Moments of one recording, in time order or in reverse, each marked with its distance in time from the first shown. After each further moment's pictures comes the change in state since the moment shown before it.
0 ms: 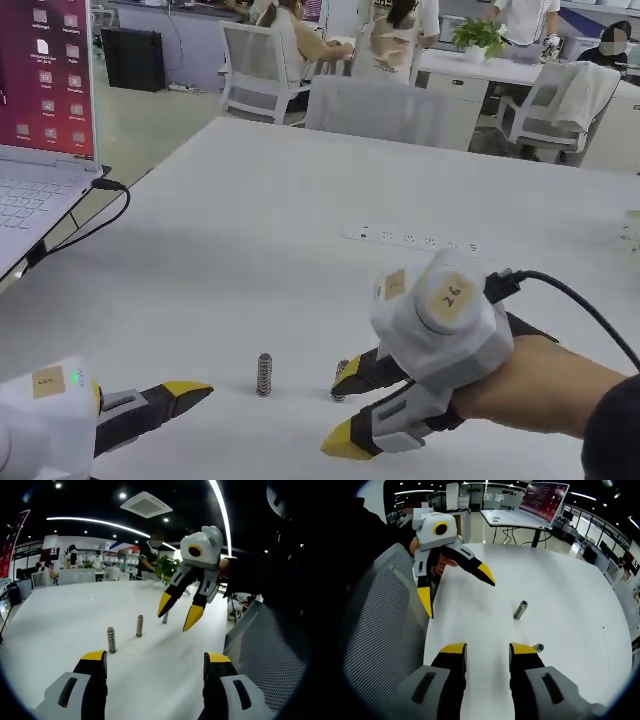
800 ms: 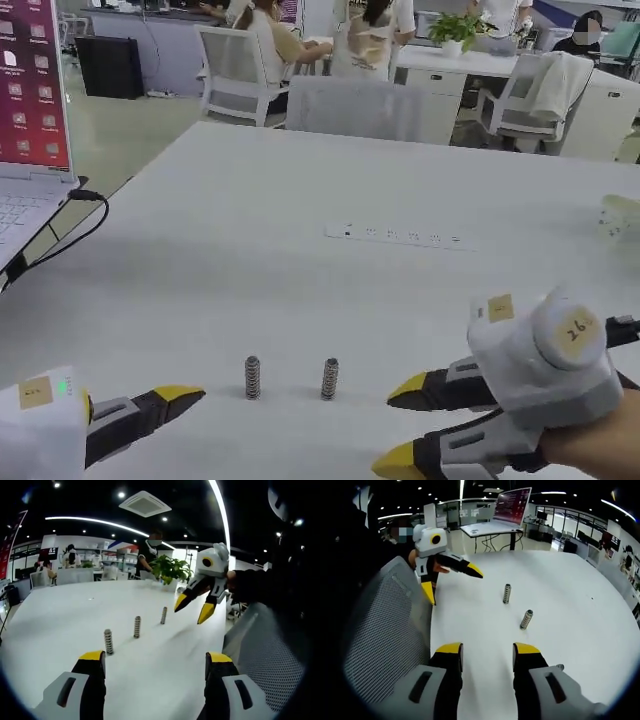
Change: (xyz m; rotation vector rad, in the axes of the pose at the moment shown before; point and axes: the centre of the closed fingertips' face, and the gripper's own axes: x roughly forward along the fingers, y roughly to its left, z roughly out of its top) left arm 0.005 -0.006 0.005 0.002 0.007 -0.012; right arm -0.043 0.003 -0.044 0.201 -0.142 -0.096
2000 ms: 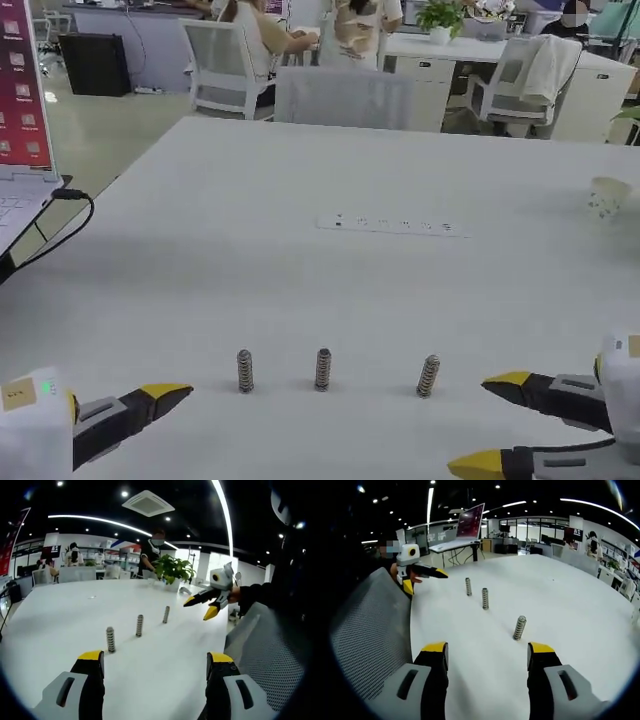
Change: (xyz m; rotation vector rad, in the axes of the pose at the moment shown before) left arm -0.001 0.002 -0.002 -0.020 0.003 0.018; right arm -0.046 -0.040 -0.063 0.177 -0.193 -0.227
